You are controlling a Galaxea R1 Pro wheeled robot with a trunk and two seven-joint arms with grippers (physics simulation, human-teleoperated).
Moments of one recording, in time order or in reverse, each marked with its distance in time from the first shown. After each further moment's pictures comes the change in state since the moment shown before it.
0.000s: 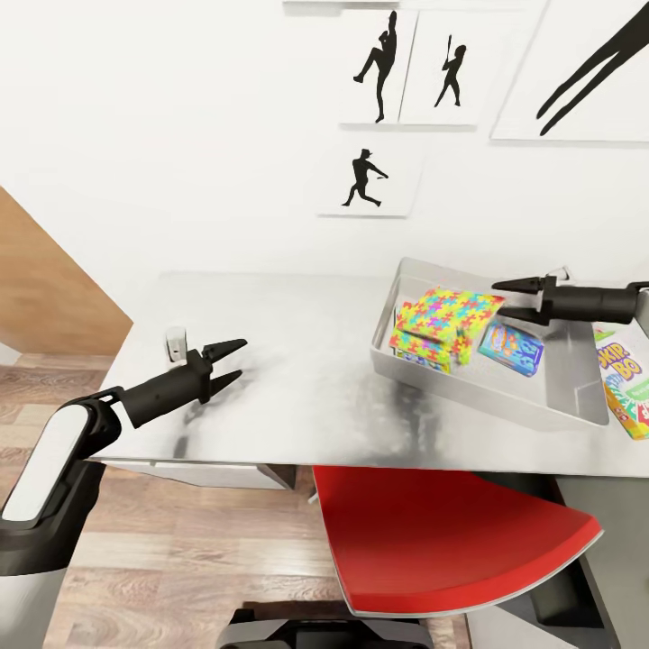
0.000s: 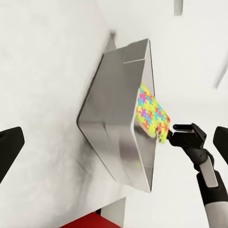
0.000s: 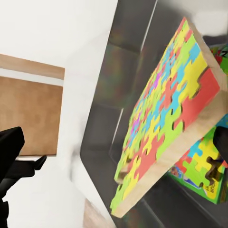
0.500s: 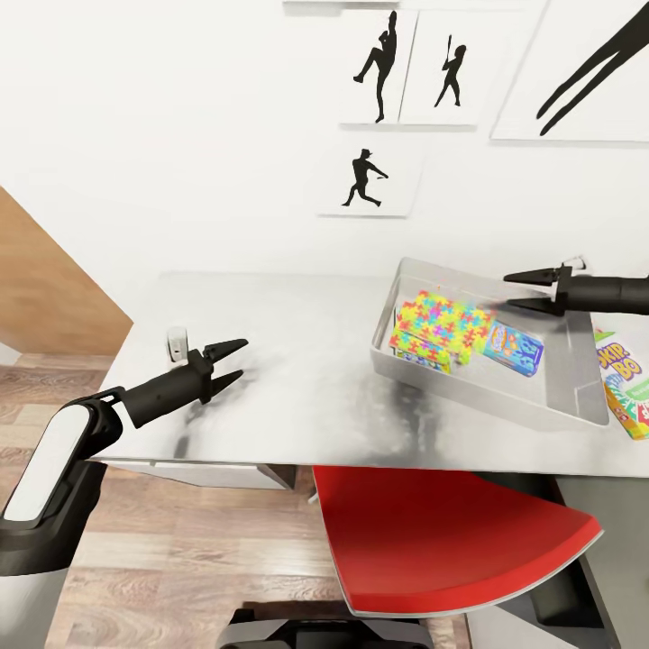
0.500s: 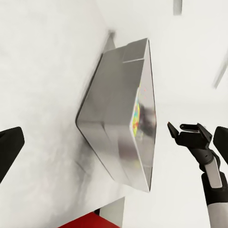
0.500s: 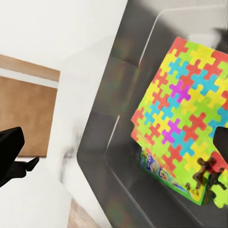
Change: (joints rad) left arm 0.000 -0.006 0.000 0.000 0.000 0.000 0.001; right arm -0.004 -0.037 -0.002 -0.070 0.003 0.000 -0.010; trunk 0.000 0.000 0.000
